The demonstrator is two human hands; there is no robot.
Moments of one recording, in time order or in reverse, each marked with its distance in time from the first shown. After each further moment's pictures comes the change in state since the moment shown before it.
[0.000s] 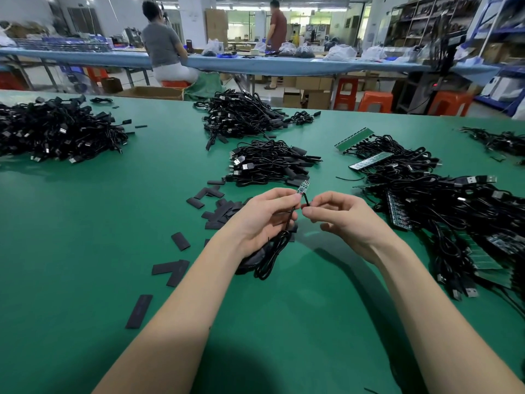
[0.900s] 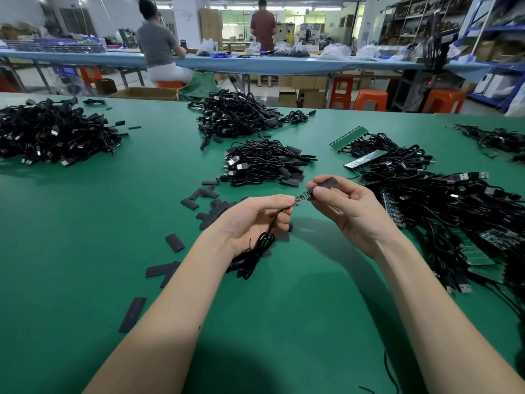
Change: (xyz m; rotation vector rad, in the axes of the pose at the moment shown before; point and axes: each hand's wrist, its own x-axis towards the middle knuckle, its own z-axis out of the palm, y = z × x) left_hand -0.009 0.009 -0.002 -0.102 -0.174 -0.131; right_hand -0.004 -0.008 -0.005 0.370 -0.040 -0.170
